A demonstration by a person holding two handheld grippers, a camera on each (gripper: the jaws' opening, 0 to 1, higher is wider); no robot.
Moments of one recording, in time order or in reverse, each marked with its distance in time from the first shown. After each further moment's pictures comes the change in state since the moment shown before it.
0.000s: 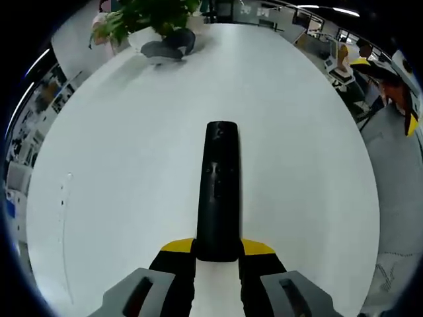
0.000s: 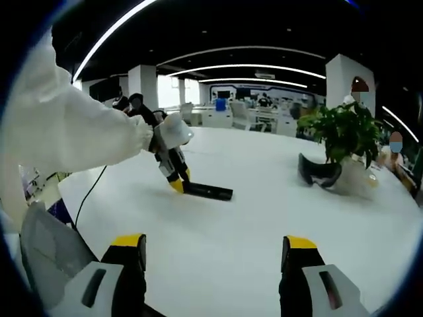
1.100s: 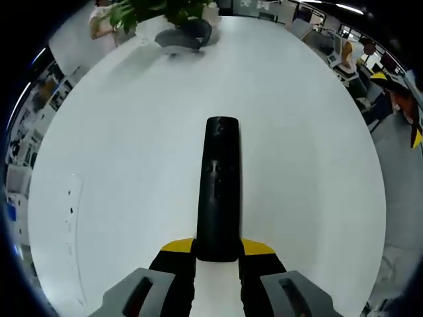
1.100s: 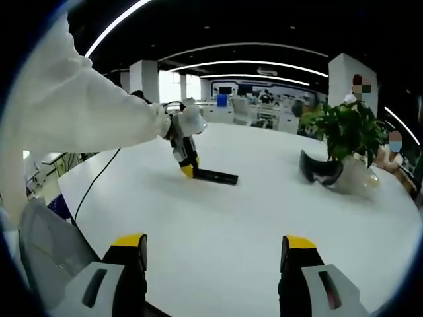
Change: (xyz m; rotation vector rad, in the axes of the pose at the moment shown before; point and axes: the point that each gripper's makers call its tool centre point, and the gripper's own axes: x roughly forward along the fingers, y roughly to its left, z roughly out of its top) left arm -0.002 0.045 0.009 0.008 0.061 -0.007; right arm 0.001 0.001 -0.006 -0.016 0.038 0.005
